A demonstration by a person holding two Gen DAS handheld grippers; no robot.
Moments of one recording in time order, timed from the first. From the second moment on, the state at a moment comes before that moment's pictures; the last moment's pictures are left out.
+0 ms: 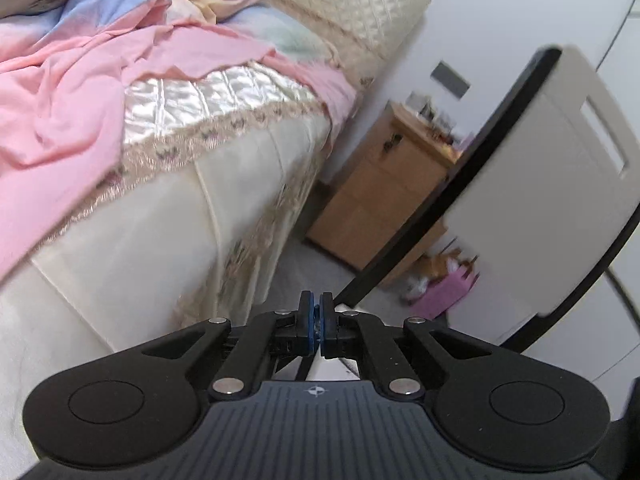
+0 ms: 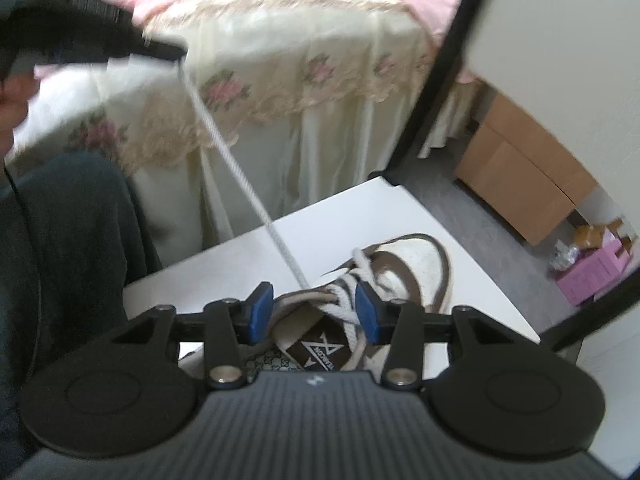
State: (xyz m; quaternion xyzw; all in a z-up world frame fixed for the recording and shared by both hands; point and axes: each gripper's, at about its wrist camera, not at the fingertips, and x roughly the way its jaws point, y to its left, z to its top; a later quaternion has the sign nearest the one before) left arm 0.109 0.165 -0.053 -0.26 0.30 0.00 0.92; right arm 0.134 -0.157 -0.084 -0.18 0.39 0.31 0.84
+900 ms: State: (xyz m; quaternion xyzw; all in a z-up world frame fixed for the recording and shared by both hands) left arm 0.102 -0.011 -0.107 0.00 0.41 -0.09 0.91; right arm 0.104 -0.240 -0.128 0.17 0.42 0.13 0.88
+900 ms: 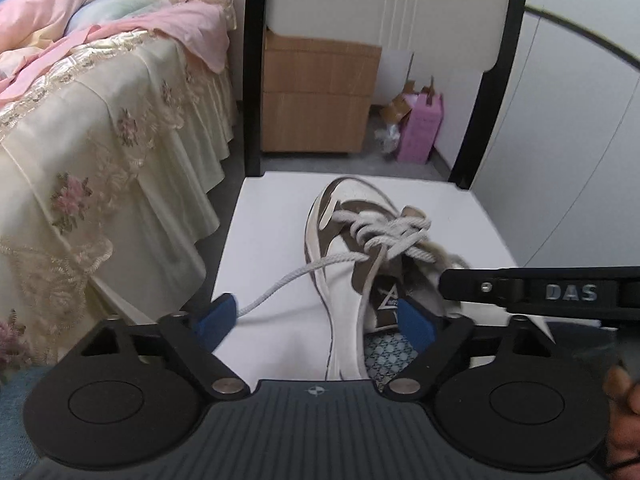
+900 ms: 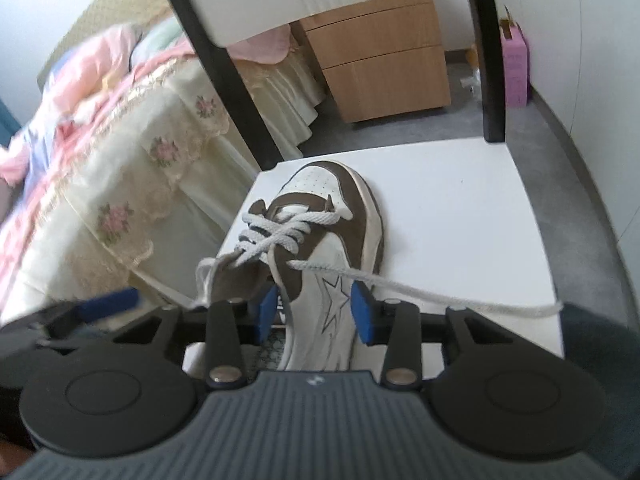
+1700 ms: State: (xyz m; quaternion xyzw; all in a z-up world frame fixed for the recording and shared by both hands) left arm 0.156 -0.035 -0.123 0.01 0.41 -0.12 0.90; right arm 0.128 -0.237 -0.136 0.18 0.40 0.12 0.89
